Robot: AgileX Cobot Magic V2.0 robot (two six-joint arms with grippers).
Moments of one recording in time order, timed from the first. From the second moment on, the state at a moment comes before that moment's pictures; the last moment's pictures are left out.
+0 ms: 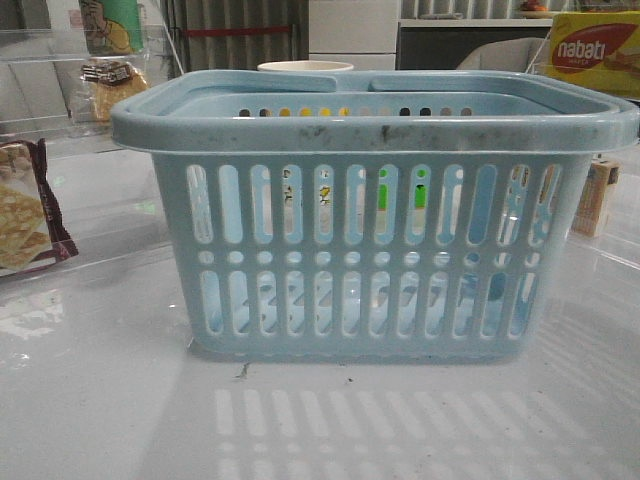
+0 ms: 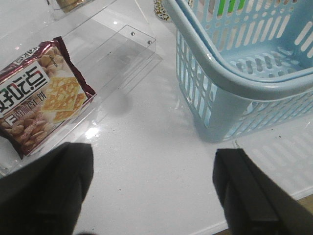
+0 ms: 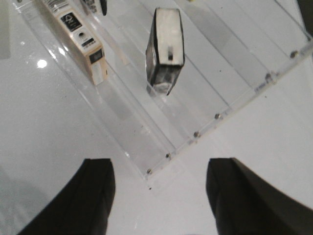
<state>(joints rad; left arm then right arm) -0.24 0.68 -0.70 -0.21 0.71 0.24 -0.18 1.43 -1.18 -0.11 0.67 0.04</state>
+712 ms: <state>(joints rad) -0.24 0.68 -0.70 -0.21 0.71 0.24 -0.18 1.81 -1.39 -0.20 0.52 0.04</state>
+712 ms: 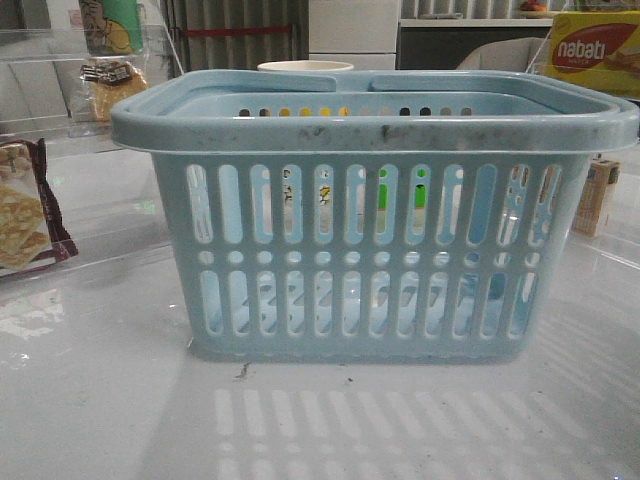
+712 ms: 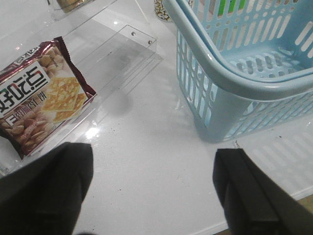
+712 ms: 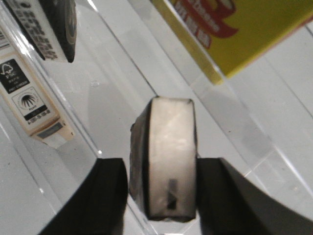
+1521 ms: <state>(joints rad) -0.24 0.68 -0.70 -0.21 0.71 0.24 0.15 1.46 -1.42 -0.05 0.65 0.04</state>
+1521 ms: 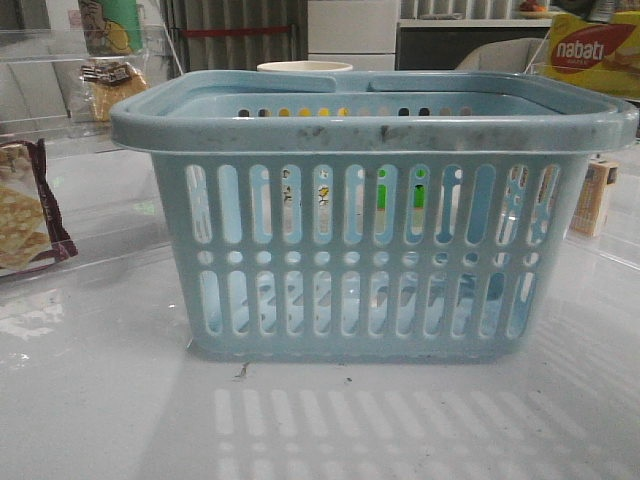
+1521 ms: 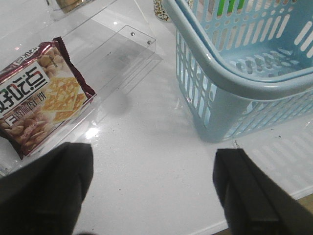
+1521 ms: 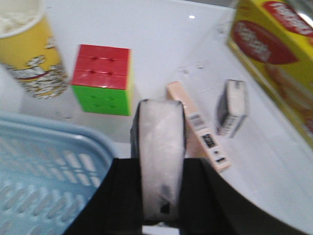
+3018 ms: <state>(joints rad) -0.24 0.68 -0.70 -0.21 0.71 0.24 0.49 0.82 -0.80 -0.02 0.65 0.03</state>
